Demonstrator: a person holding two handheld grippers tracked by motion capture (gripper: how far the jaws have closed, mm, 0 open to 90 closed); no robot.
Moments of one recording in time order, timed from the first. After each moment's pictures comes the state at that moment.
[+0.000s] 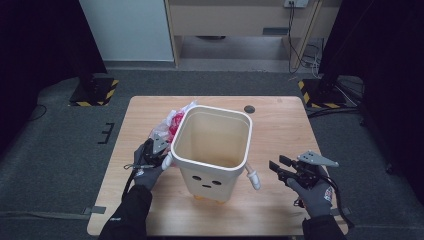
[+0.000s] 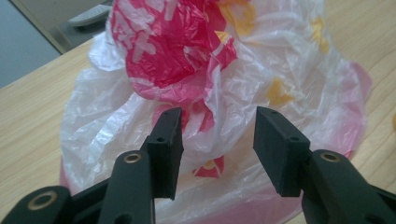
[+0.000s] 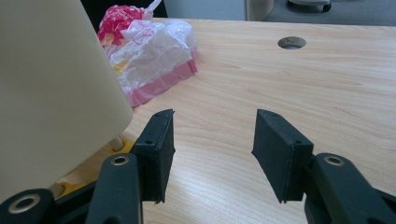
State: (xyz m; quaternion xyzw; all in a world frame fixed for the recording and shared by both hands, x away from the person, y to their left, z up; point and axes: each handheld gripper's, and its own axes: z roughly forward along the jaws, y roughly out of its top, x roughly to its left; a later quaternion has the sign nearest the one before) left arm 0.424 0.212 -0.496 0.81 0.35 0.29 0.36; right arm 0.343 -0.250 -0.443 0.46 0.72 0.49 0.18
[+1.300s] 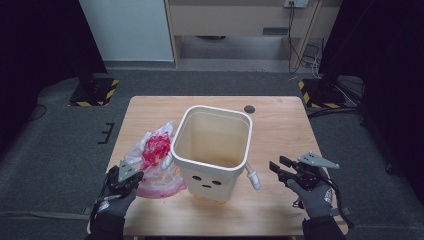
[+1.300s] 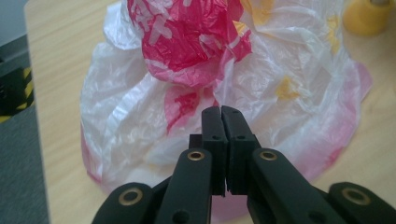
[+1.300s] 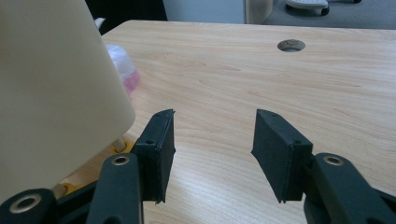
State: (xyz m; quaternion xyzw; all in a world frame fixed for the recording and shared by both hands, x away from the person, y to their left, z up) left arm 0.301 0.279 -0.462 0.81 0.44 0.26 0.29; right arm 0.338 -0.249 -0.443 0.46 0.71 0.50 0.19
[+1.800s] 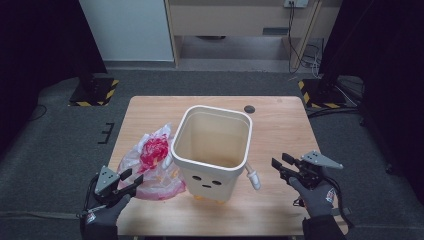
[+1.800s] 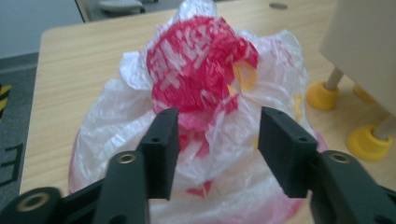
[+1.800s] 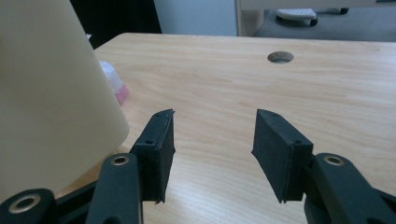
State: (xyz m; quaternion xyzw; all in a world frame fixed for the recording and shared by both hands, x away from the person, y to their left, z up) left arm 0.286 0.295 -0.460 0.72 0.47 0.26 0.44; right arm 0.339 -0.253 -0.436 0.46 0.69 0.51 0.21
